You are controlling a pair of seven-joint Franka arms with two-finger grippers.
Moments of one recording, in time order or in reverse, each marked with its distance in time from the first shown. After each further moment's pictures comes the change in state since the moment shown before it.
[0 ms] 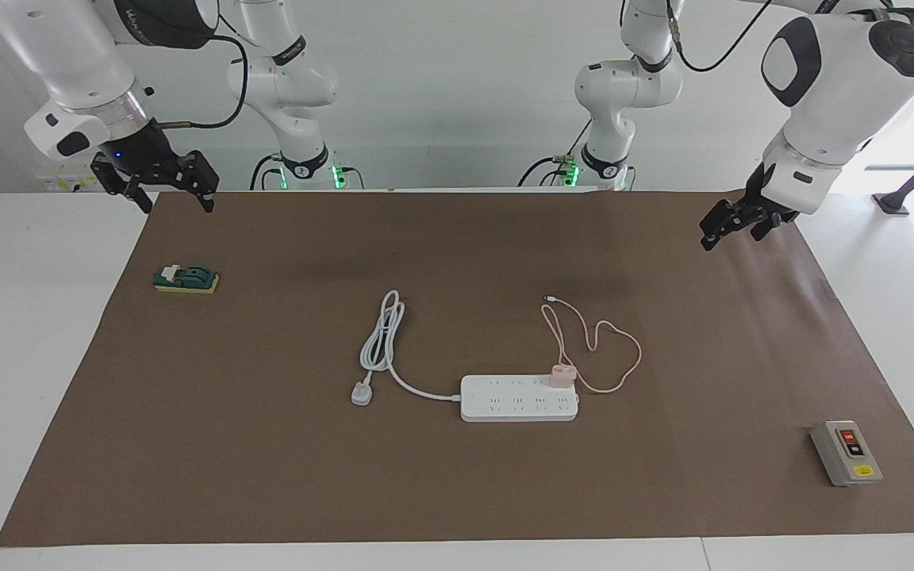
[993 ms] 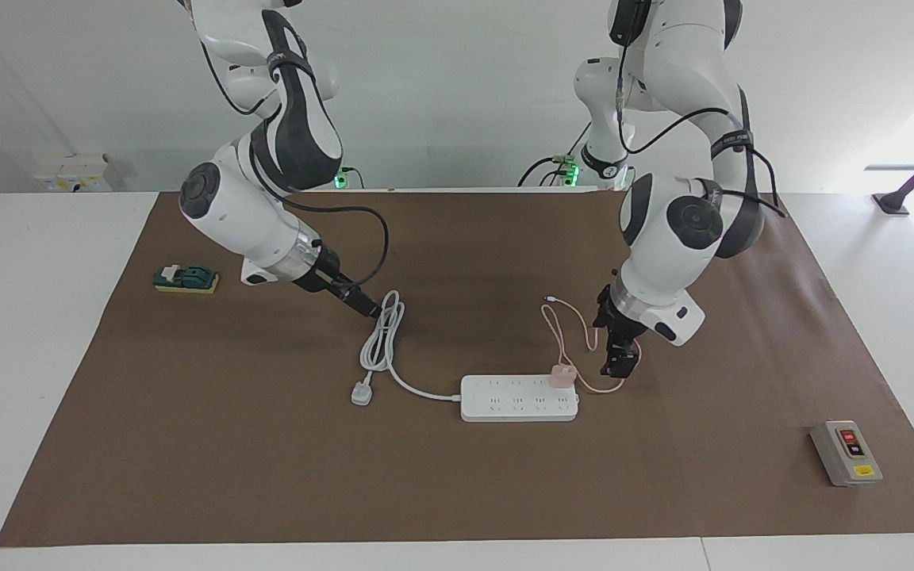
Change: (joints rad) left arm -0.243 0.342 -0.006 0.015 -0.043 0.361 -1.282; right arm 0.266 0.341 0.018 -0.100 0.609 0.437 0.953
